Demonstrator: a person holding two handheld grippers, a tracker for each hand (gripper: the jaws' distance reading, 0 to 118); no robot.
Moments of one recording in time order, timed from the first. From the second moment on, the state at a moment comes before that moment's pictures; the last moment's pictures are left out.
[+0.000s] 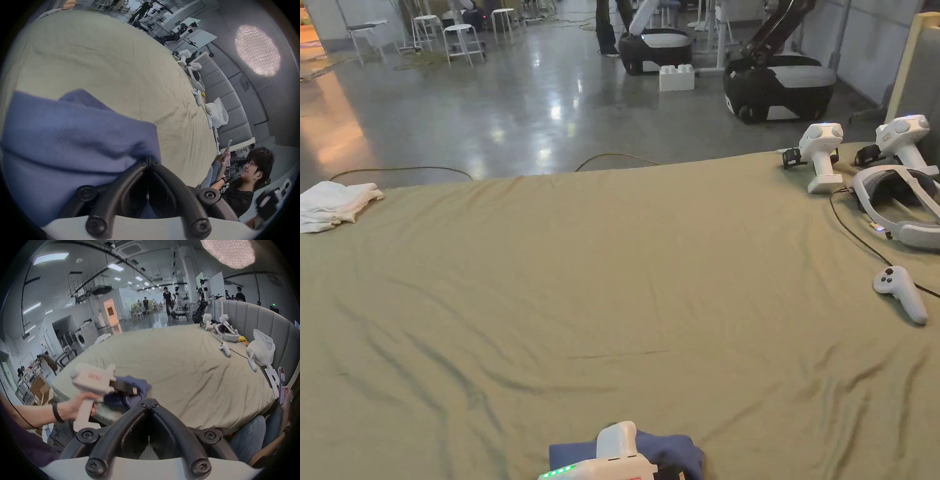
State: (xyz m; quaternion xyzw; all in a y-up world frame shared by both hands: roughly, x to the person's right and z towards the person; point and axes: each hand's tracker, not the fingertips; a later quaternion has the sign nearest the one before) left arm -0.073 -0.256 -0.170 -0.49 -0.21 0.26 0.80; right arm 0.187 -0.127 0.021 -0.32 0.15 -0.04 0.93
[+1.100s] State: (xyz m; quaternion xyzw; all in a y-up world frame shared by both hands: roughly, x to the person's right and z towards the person) left arm -0.187 -0.280 -0.148 -0.46 -0.13 0.34 0.81; right arm 0.088 -0.272 -0.164 -0.51 0.17 0.07 0.84
